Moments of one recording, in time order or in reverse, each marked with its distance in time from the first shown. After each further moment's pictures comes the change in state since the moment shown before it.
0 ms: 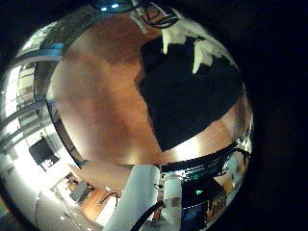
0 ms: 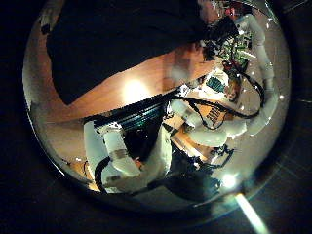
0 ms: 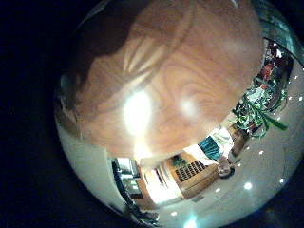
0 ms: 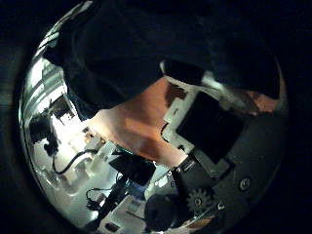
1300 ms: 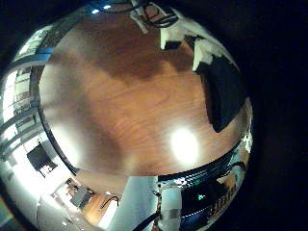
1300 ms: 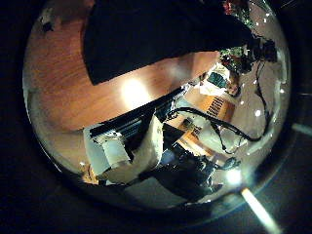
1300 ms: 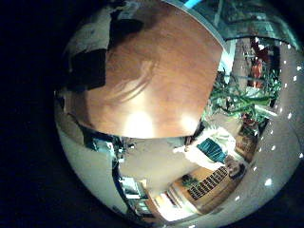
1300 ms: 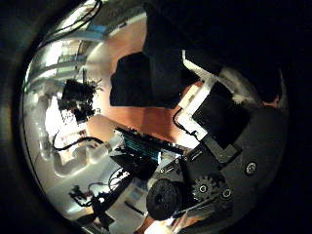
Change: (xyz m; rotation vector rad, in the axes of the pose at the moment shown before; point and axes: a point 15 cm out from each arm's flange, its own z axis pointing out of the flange) left arm -0.018 0.001 0.041 0.046 0.051 0.016; right arm -0.098 0.120 -0.149 0.288 0.026 -0.109
